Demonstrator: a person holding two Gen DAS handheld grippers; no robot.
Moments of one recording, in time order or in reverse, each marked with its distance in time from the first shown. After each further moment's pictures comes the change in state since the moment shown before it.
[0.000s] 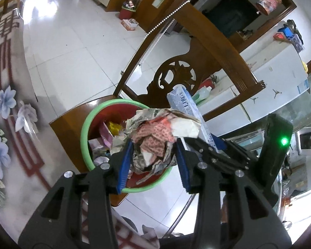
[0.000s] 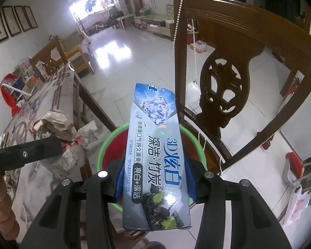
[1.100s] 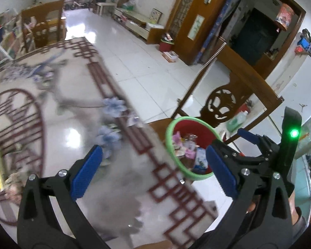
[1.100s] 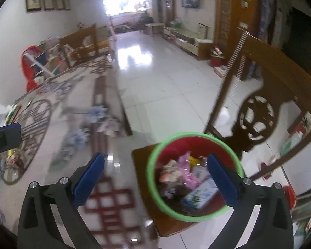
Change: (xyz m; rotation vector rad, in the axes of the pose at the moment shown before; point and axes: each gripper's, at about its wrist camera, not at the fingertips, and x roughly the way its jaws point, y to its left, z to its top) left arm -0.169 0.080 -0.065 -0.012 -0.245 0.302; right arm -0.024 0.144 -0.017 -0.233 -0.098 0.043
